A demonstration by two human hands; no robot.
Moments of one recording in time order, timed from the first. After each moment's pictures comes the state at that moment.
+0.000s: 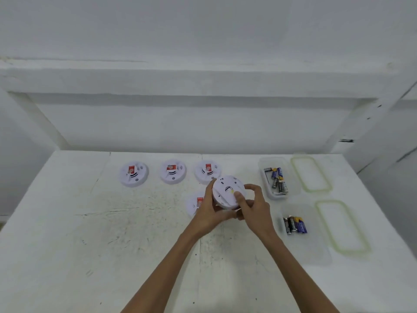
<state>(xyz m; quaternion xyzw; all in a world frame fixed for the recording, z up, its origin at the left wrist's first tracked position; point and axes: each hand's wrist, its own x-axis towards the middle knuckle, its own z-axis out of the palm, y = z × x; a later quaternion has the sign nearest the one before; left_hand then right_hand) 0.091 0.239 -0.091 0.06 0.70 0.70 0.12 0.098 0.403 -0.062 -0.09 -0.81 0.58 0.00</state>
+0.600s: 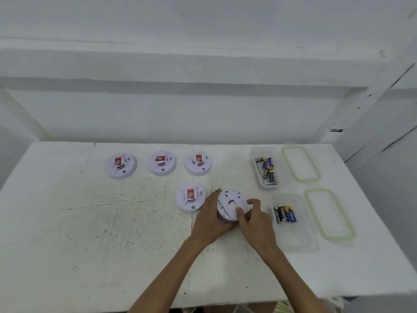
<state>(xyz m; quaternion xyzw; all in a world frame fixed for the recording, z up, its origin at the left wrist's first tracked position) 0.112 0.279 -0.159 0.05 0.83 0.55 0.04 0.141 0.433 -0.102 -0.11 -0.93 0.36 -0.01</state>
